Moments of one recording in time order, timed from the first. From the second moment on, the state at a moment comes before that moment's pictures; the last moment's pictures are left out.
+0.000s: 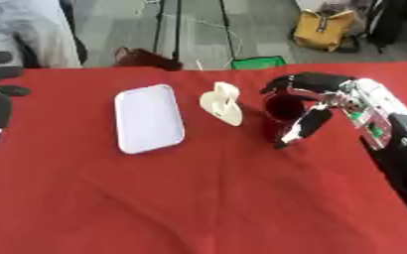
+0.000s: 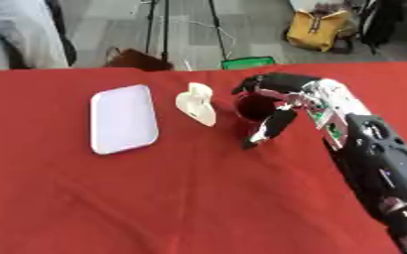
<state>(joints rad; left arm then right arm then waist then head) -0.31 0.27 0.02 -1.96 -0.04 -0.14 0.01 -0.88 -0.47 0.20 -1.05 0.92 -0.43 0.49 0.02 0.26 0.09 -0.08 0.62</state>
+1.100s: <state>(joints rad) -0.31 0.26 0.02 -1.96 -0.04 -0.14 0.01 -0.88 -0.47 0.20 -1.12 0.83 -0.42 0.47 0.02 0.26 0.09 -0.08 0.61</state>
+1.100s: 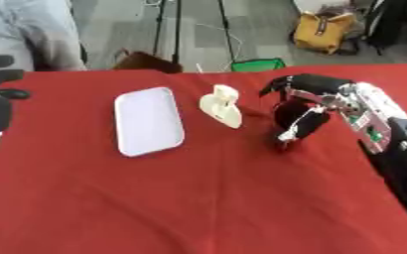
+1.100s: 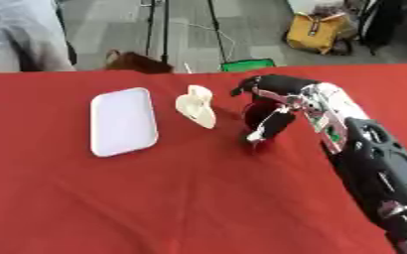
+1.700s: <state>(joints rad) -0.31 0.26 0.02 -1.96 -0.04 -0.14 0.01 -0.89 -0.49 0.21 -1.15 0.83 -0.40 0.53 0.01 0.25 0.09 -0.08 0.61</state>
